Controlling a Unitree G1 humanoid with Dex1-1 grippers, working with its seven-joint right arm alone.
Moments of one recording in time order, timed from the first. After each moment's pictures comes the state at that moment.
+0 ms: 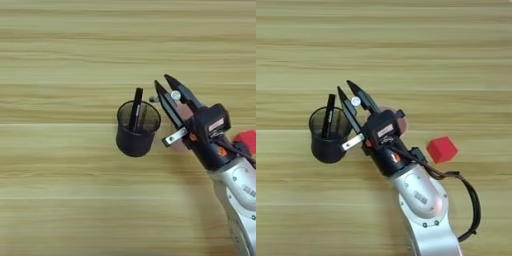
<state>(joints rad) 0.21 -0.23 0.12 -0.59 0.06 -0.15 0.34</state>
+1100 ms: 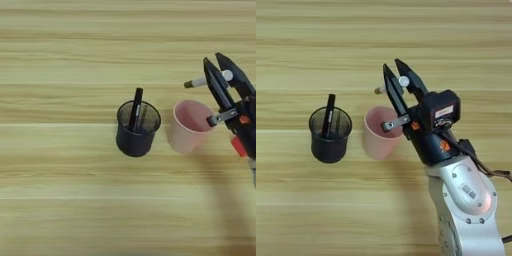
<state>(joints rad) 0.20 -0.27 -0.13 -0.75 0.25 0.04 0.34</state>
